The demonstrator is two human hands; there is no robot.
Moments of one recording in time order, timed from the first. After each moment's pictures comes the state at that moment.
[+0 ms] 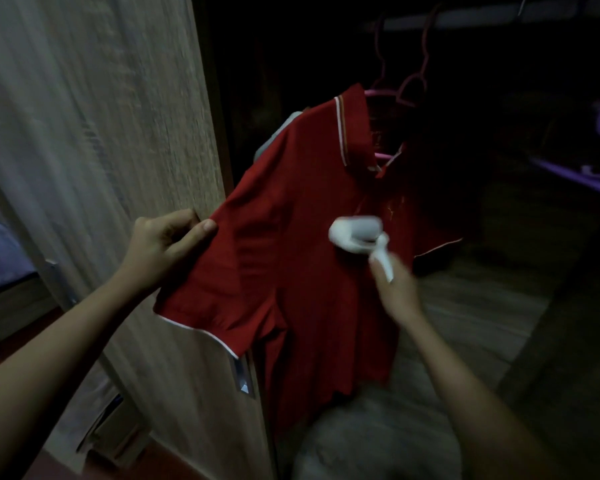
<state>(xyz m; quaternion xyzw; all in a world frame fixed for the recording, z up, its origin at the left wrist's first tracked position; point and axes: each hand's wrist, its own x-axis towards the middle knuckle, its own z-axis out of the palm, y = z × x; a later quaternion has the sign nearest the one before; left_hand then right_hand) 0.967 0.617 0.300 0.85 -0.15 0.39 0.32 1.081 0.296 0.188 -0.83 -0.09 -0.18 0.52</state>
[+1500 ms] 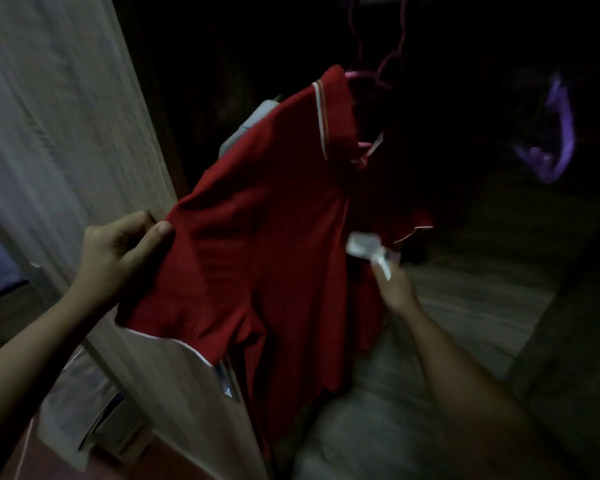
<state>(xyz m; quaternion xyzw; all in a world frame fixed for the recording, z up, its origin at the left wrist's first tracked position) 0.964 0.610 0.295 0.86 -0.11 0.40 0.30 1.165 0.257 0.120 -0.83 -0.07 -0.12 0.54</state>
